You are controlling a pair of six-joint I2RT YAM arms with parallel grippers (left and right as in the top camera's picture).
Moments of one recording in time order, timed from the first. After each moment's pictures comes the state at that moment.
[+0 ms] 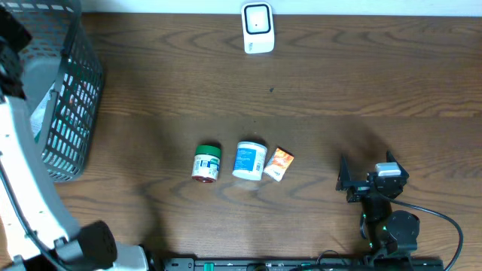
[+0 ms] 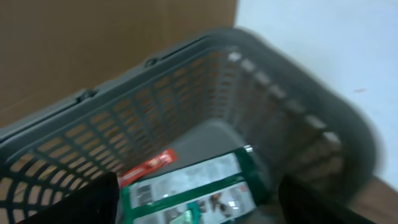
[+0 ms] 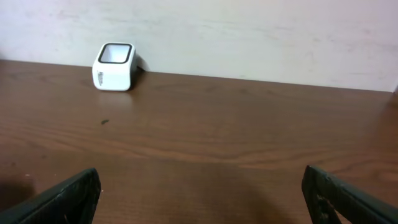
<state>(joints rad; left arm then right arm) 0.40 1.64 2.02 -0.98 -0.36 -0.27 0.06 0.04 0.01 -0.07 0.00 -0.04</state>
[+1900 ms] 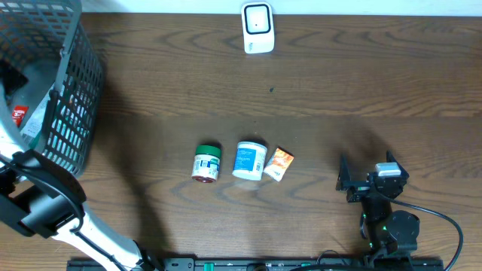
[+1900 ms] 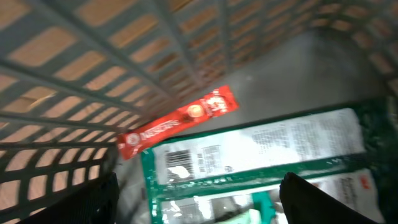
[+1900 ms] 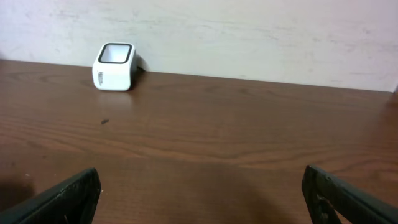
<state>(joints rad) 0.62 2.03 1.98 -1.01 -0.27 -0.25 0.06 0.04 0.01 -0.07 0.00 -0.04</state>
